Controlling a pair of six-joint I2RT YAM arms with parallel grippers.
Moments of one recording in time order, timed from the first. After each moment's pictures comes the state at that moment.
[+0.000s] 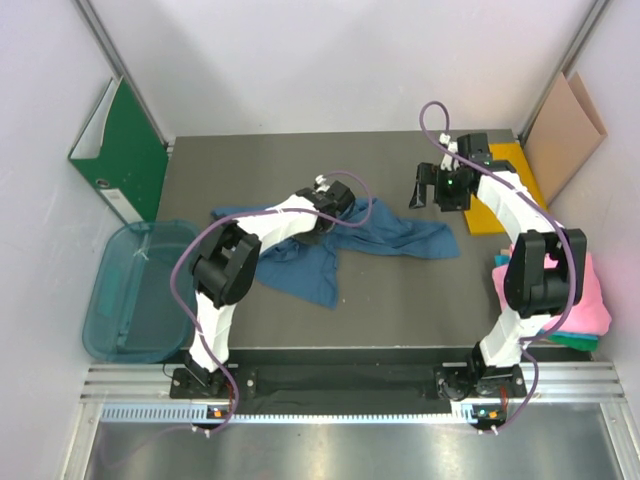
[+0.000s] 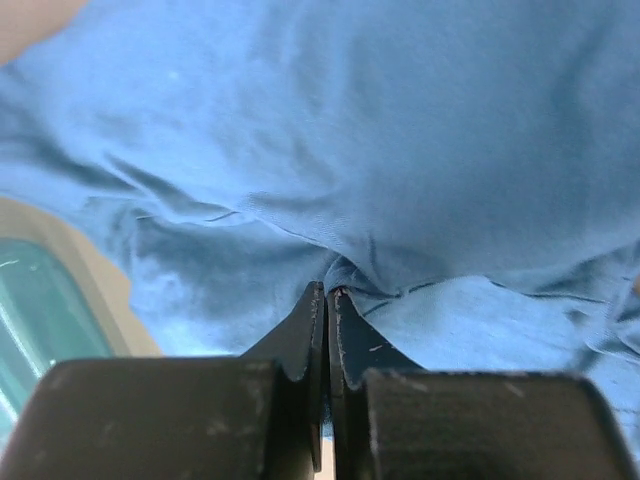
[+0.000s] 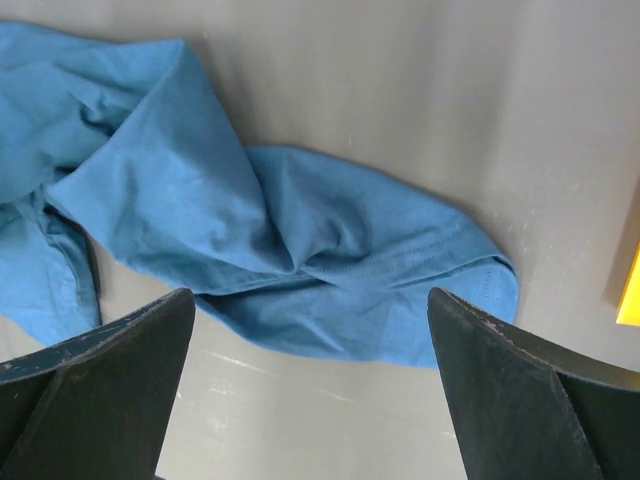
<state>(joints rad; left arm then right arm) -0.68 2.05 1.56 -0.84 -0.58 -0.31 0.09 1.74 1.43 -0.67 -0.29 0.13</state>
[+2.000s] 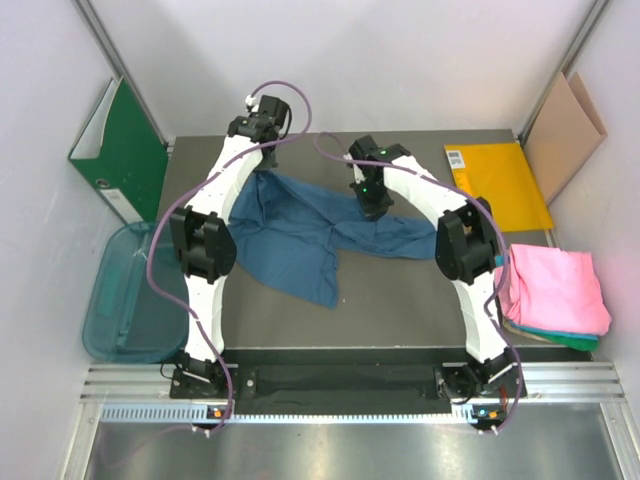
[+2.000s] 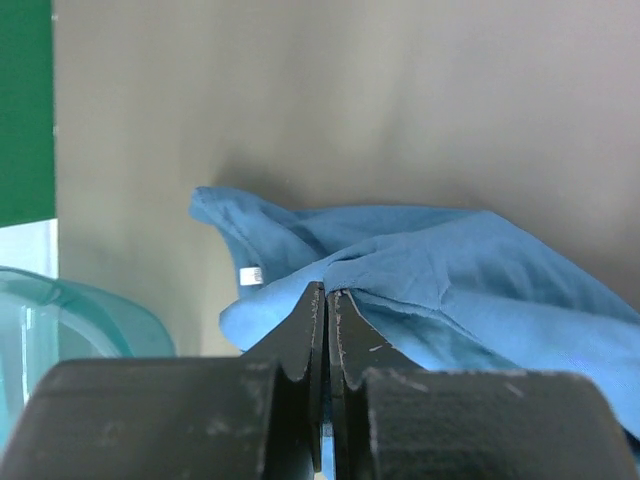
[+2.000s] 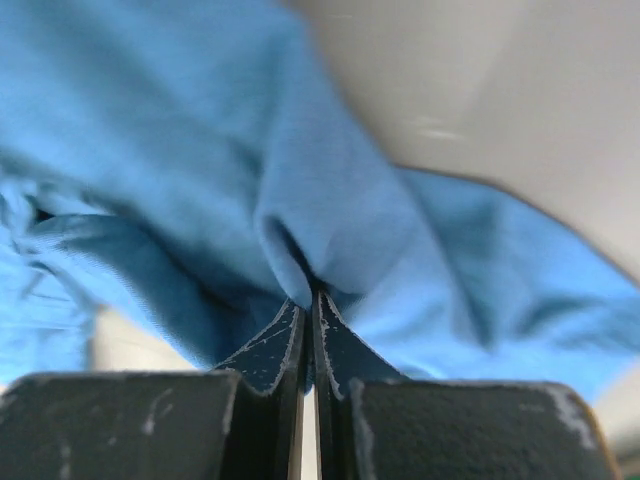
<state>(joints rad) -0.31 2.19 2.24 -1.06 -0.50 -0.29 0.52 2.22 2.01 -1.07 0.02 0.12</state>
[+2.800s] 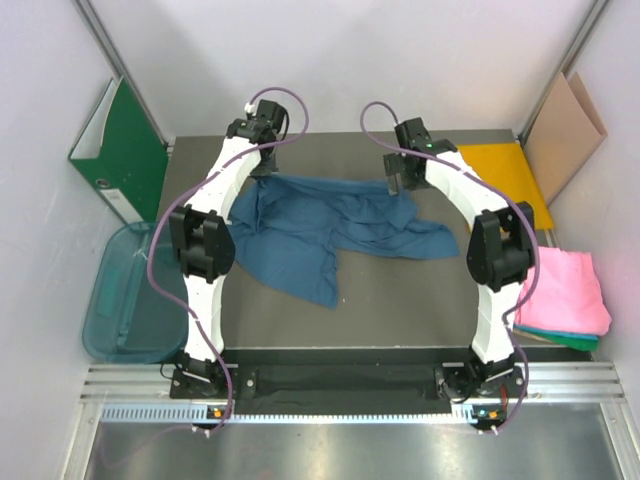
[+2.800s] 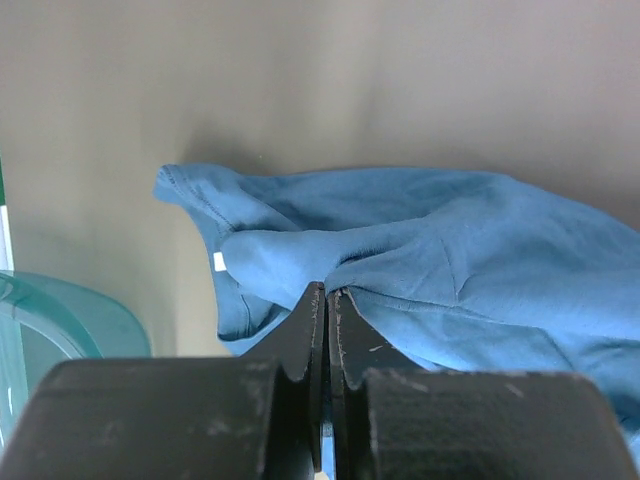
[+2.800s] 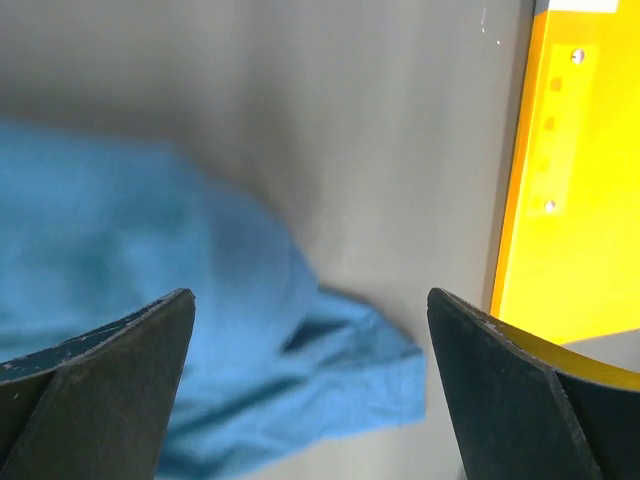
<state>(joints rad) -0.29 2.19 2.20 -1.07 -0.42 -0.32 0.34 2.07 1.83 -0.78 0.33 0.10</state>
